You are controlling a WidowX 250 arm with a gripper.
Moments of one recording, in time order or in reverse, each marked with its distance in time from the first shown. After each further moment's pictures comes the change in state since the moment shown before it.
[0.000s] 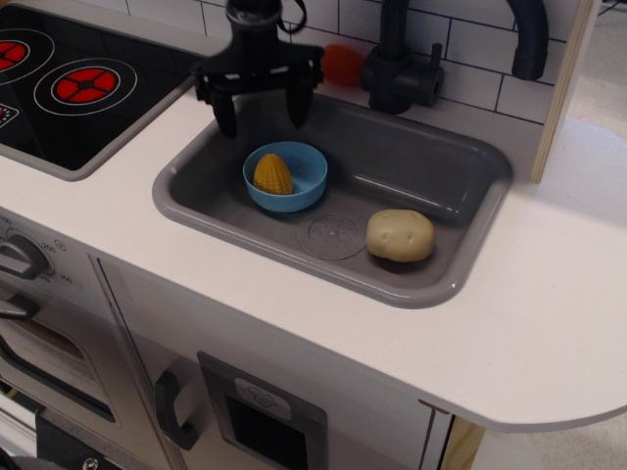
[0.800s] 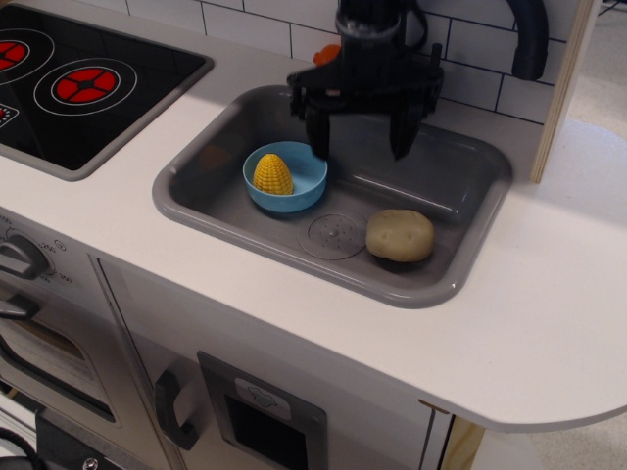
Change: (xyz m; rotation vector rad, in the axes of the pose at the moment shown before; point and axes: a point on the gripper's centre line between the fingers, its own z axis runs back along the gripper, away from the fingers) arm -0.071 -0.058 0.036 -0.037 0.035 -0.190
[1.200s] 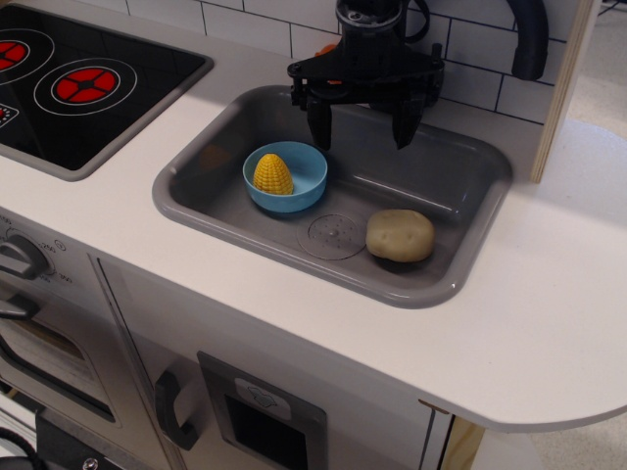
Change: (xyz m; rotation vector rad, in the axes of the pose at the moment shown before) arm 0.005 -0.004 0.011 -0.018 -0.027 -0.006
